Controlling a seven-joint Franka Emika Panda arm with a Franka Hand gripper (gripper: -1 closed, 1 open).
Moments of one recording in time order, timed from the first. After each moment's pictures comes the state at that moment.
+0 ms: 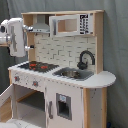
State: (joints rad) arm 0.06 -1.04 0.69 -2.25 -0.96 1.50 0.84
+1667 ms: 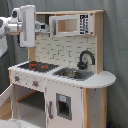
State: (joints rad) arm 0.02 -1.00 0.55 -2.18 -1.07 1.54 0.50
